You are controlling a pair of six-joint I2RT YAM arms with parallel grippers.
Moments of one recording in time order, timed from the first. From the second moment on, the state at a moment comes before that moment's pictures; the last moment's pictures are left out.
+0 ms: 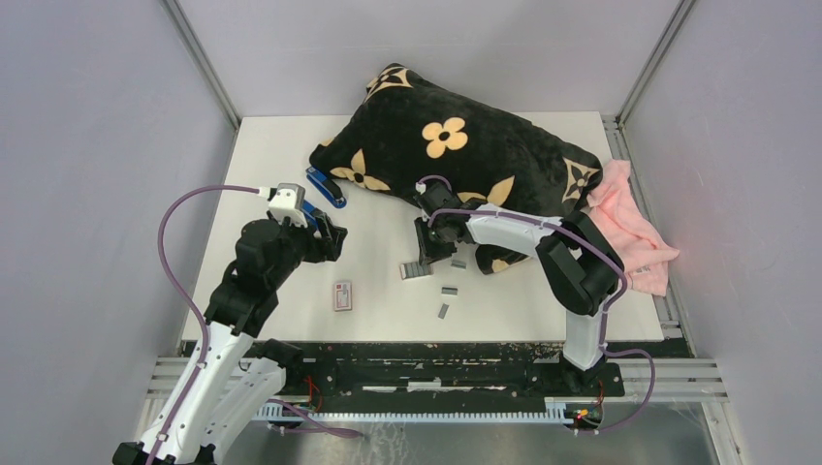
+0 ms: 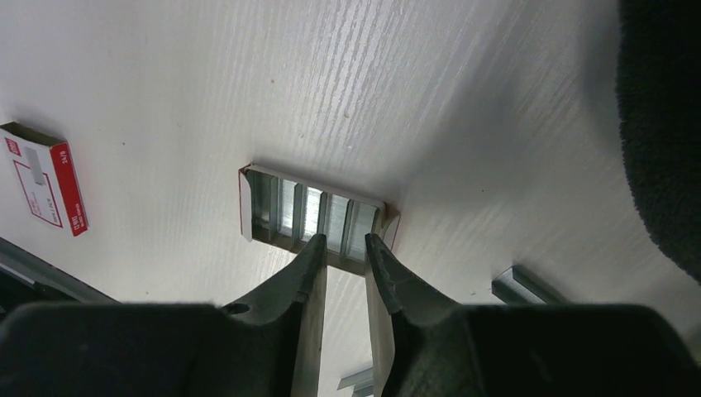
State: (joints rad) left arm -0.33 0.63 0.72 -0.42 0.03 -0.24; right arm 0.75 1.91 1.28 -0.45 -0.12 0.51
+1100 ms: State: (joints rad) left arm -0.33 0.61 0.70 -0.35 0.18 -0.30; right arm 0.52 1.32 1.24 -0.66 -0.91 -0.33
